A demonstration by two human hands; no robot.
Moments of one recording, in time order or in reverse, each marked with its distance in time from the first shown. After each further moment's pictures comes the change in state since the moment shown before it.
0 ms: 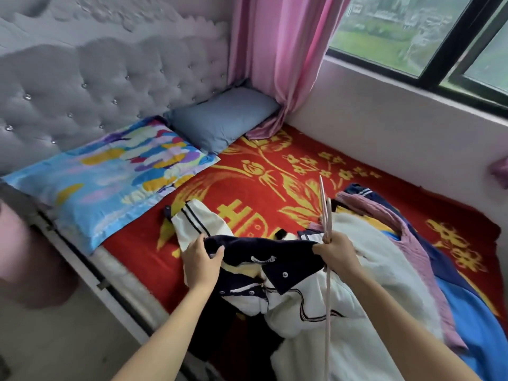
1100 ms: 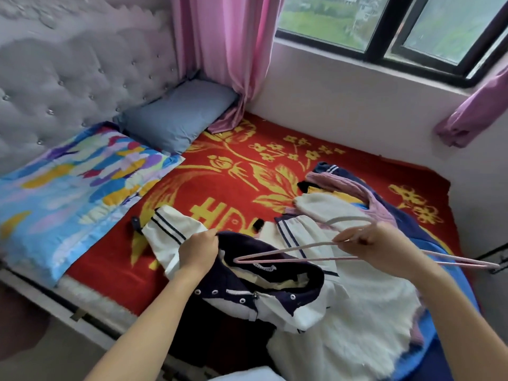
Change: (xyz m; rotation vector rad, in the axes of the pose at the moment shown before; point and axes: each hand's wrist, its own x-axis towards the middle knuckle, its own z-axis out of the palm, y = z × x) left_hand 0.029 0.040 0.011 0.488 -0.266 0.445; right_hand -0.072 -0.016 -0.102 -0.470 -0.134 -0.203
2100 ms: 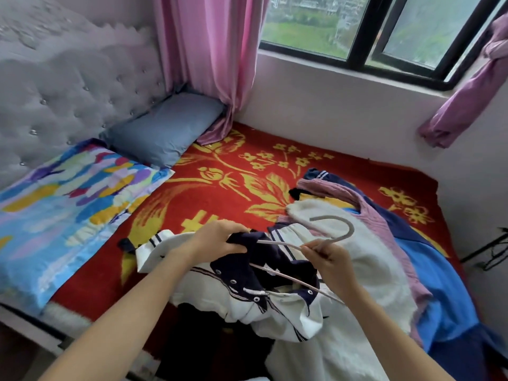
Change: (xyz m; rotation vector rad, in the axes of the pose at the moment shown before) left_hand 0.036 0.053 -0.055 -0.136 -0.403 0.544; right_hand 0.037 0.010 0.095 0.709 0.469 -0.066
